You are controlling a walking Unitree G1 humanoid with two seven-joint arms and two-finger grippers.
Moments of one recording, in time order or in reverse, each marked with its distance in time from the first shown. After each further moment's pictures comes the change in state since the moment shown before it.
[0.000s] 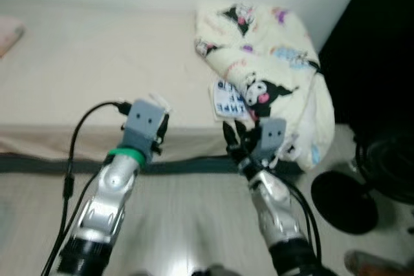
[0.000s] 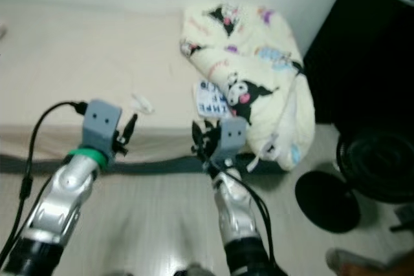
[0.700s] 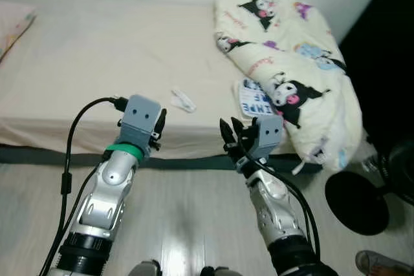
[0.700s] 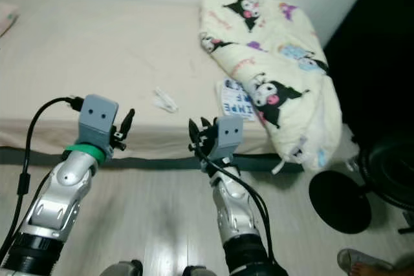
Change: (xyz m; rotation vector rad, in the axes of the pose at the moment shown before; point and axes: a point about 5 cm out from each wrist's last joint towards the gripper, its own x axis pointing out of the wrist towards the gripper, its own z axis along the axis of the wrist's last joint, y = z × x) left arm 0.000 0.006 0.002 0.010 -0.011 0.012; right arm 0.004 0.009 0.003 0.001 -0.013 0.040
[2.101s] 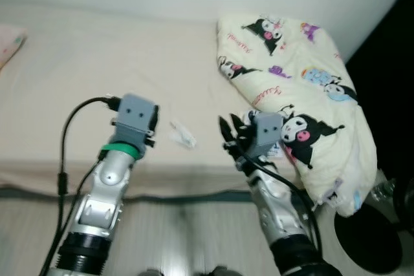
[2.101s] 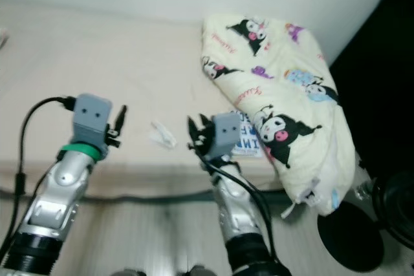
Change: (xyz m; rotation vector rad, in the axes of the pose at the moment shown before) left arm 0.002 -0.004 0.003 0.010 -0.034 0.014; right arm -0.005 -0.013 0.003 -0.060 -0.008 -0.048
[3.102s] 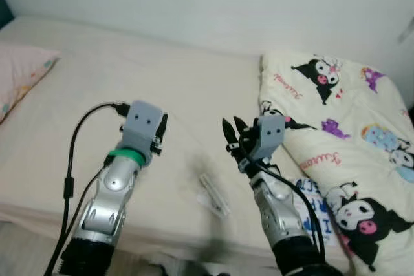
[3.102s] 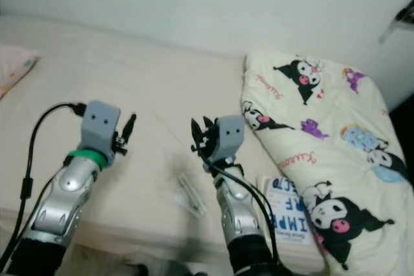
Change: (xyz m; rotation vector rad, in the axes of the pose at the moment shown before) left arm -0.011 -0.005 -0.016 -0.020 0.070 -0.074; right arm 0.002 0.004 -0.001 0.004 0.004 0.016
